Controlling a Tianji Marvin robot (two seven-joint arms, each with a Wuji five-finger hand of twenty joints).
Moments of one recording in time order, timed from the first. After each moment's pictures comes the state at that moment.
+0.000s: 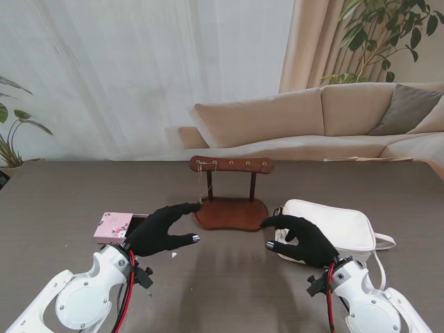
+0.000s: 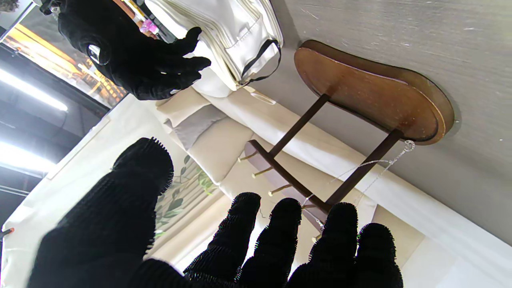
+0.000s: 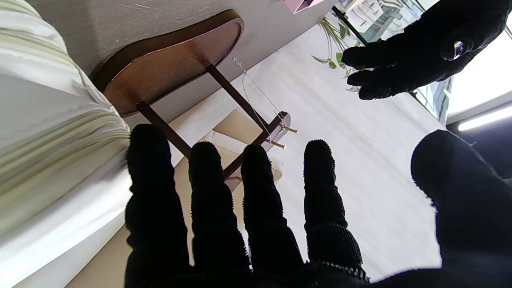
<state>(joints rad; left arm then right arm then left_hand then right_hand) 1.75 -1.09 -1.31 -1.82 0.41 -0.26 -0.08 -1.79 -1.10 1.40 -1.68 -0.41 -0.46 -0.01 0.65 -0.40 0.49 -0.07 0.53 0.28 0.09 0.25 0.54 0.31 0.07 0.26 0.32 0.44 0.14 0.60 0.13 0.32 0.16 0.47 0.31 -0.40 0.66 -0.02 0.55 -0.06 0.54 0.35 0.66 0.17 0.41 0.35 0.68 0.27 0.21 0.30 0.62 0.36 0.61 0.60</state>
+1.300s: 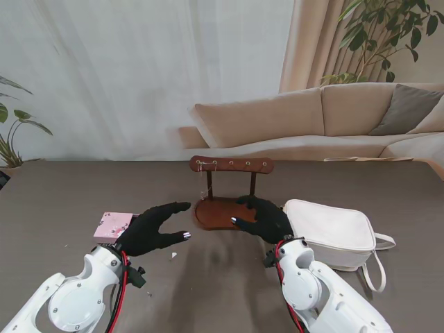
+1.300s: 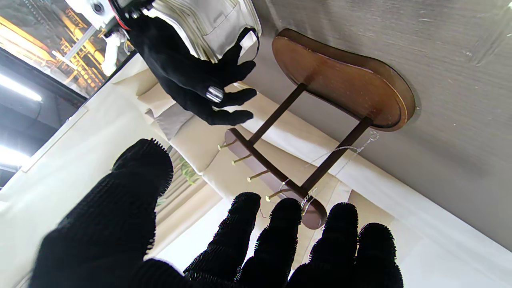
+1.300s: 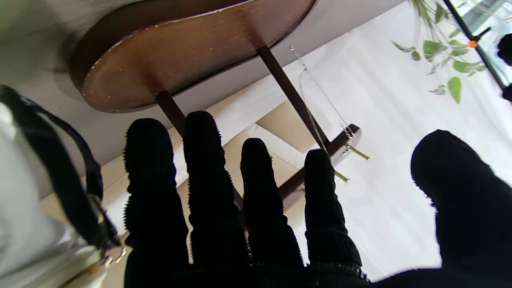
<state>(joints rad) 1.79 -1.09 -1.36 -1.83 0.42 -0.24 -0.06 -1.40 -1.18 0.95 -1.35 -0.56 -0.08 -0.40 0.66 -0.39 0.48 -0.07 0.53 0.28 0.09 0.25 0.54 0.31 0.07 0.26 0.32 0.44 0.14 0.59 0.13 0.32 0.16 0.48 0.31 -0.40 0.66 -0.02 0.43 -0.06 0.62 0.34 0.70 0.17 0.48 0.36 0.85 0.27 0.44 0.40 0.64 0.36 0.97 0.63</state>
